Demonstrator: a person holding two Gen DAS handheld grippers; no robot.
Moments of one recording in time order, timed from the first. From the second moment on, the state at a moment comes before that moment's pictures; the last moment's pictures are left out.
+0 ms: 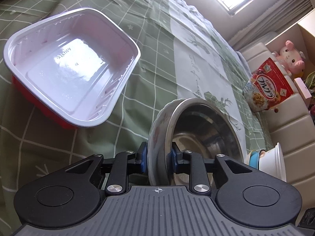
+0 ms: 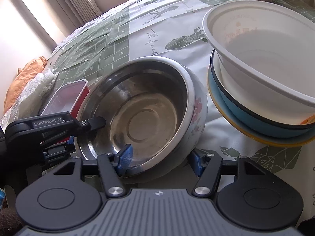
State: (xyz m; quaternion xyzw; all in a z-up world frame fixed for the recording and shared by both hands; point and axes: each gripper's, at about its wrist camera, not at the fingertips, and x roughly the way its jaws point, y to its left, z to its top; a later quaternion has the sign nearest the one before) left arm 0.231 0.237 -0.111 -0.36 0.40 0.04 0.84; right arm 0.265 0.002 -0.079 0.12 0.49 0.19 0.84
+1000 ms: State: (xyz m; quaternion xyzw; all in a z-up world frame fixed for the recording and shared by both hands) left arm 0.206 0.263 -0.094 -0.39 0.38 0.06 0.83; right arm 0.265 -0.001 -0.071 0.12 0.48 0.21 0.84
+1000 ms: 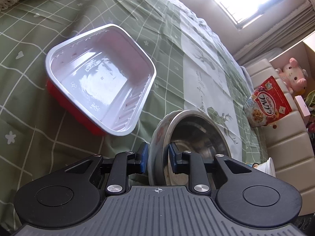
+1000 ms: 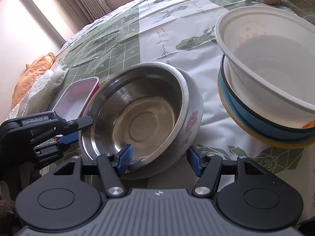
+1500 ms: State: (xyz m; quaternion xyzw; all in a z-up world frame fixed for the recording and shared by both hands) left arm 0.217 0.253 -0.110 -0.40 0.40 0.05 0.82; right arm 0.291 0.011 -0.094 0.14 0.51 0.20 0.83
